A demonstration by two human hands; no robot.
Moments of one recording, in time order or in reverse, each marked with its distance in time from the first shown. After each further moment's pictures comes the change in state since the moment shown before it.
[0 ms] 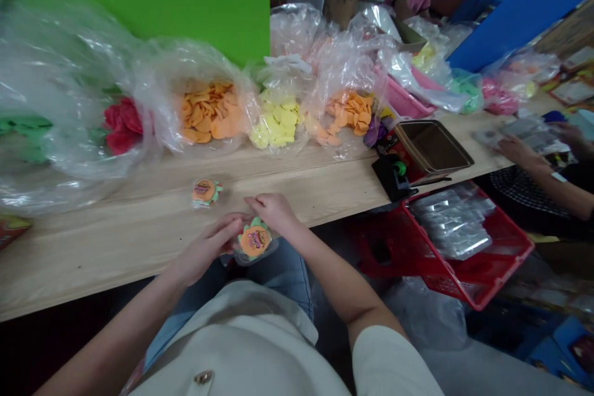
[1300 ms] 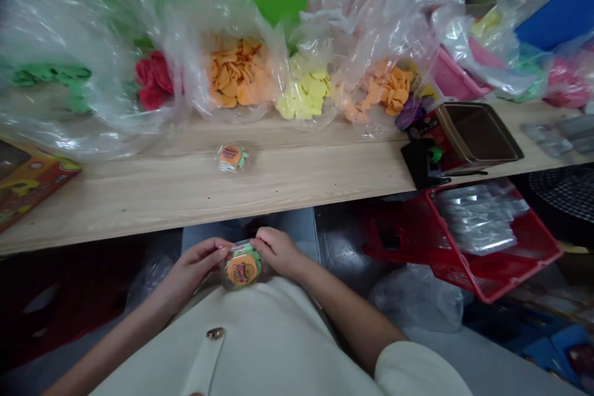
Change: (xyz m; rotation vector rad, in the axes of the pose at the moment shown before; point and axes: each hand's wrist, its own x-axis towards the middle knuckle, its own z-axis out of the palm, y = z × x) left_hand -0.097 -0.081 -0.033 -0.133 0.155 -0.200; right_hand -0.119 -0.023 0.054 0.242 -0.406 -0.048
